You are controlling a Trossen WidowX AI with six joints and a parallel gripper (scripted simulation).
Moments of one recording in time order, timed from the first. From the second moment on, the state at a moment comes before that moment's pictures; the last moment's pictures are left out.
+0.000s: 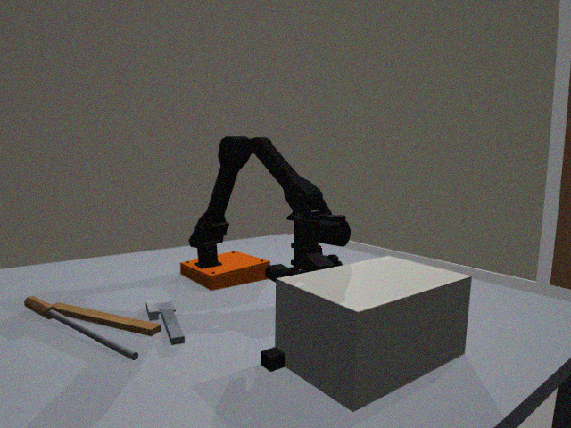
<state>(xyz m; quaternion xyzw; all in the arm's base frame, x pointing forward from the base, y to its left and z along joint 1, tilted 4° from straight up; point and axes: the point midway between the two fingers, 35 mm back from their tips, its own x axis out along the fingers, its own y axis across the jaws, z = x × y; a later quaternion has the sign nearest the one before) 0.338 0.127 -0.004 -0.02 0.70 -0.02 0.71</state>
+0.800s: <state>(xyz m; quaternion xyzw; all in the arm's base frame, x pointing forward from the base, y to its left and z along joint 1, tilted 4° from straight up) 0.312 0.128 -0.004 -0.02 0.70 -0.02 0.71</state>
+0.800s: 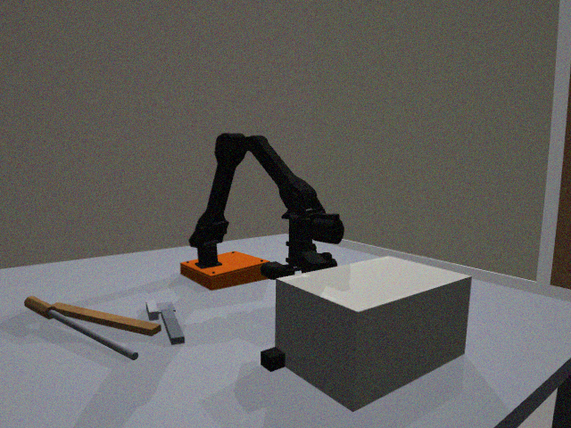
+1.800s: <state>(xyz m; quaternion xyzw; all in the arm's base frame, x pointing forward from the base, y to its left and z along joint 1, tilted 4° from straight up) 0.277 0.129 -0.005 -0.02 0.70 -0.02 0.71</state>
